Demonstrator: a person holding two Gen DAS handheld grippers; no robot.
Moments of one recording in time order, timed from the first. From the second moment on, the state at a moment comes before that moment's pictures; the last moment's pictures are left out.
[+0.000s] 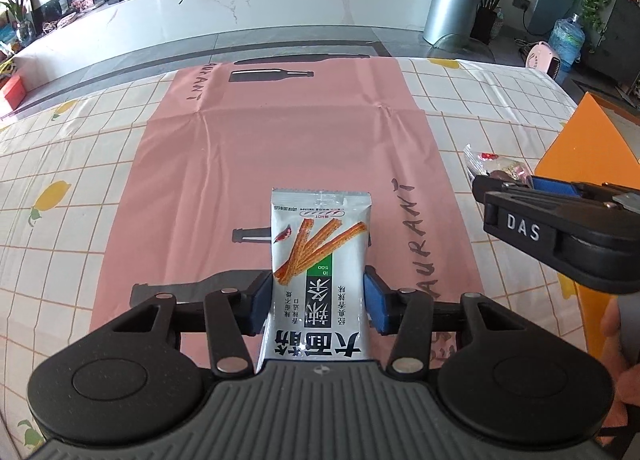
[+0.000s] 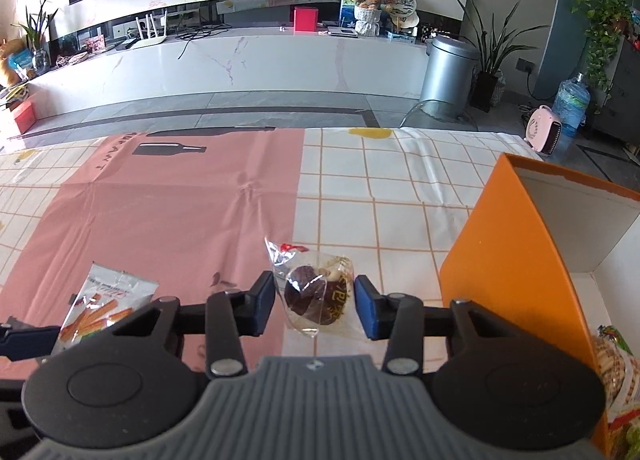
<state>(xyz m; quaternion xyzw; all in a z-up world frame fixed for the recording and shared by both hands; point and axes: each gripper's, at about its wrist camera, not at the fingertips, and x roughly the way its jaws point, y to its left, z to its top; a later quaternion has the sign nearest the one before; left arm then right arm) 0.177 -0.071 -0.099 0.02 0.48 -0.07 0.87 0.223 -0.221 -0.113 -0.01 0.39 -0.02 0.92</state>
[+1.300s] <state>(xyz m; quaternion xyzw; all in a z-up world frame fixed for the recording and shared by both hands) 0.056 -0.181 0.027 0.05 0.43 -0.20 0.88 0.044 -0.354 0.023 0.00 0.45 0.07 0.89</state>
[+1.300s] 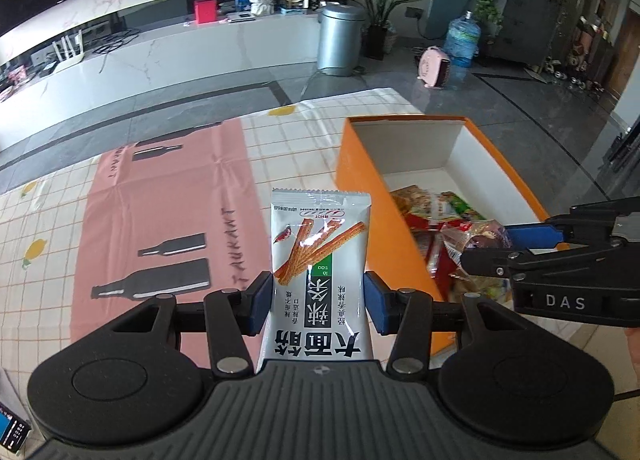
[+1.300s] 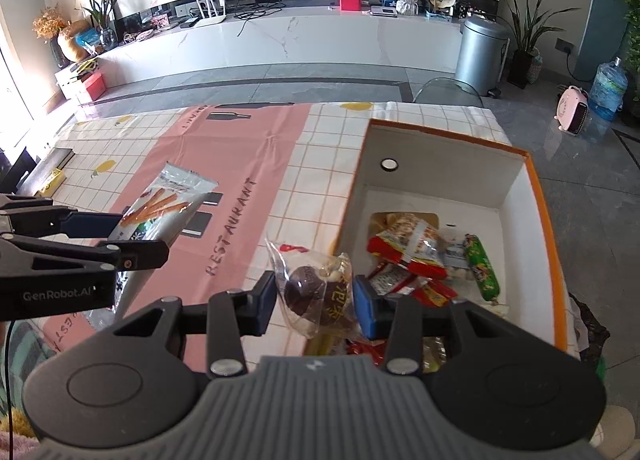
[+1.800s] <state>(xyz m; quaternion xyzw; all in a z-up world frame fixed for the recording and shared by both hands) 0.093 -0.308 -0.002 0.09 0.49 -0.31 0.81 0.055 -0.452 -0.007 -0.04 0.54 0.04 0.84</state>
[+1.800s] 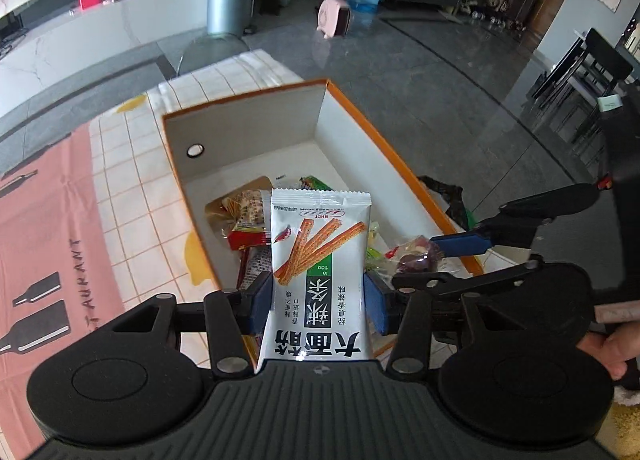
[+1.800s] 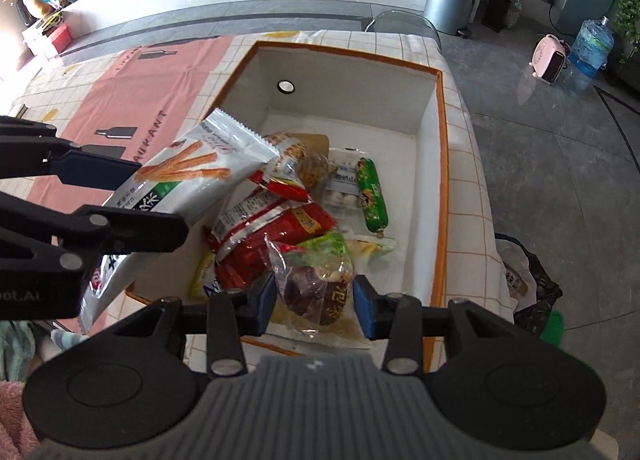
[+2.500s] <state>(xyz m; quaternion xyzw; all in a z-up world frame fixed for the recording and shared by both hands) 0.109 -0.342 -0.046 0.15 0.52 -0.30 0.79 0.081 -0.438 -0.039 -0.19 0.59 0.07 0.78</state>
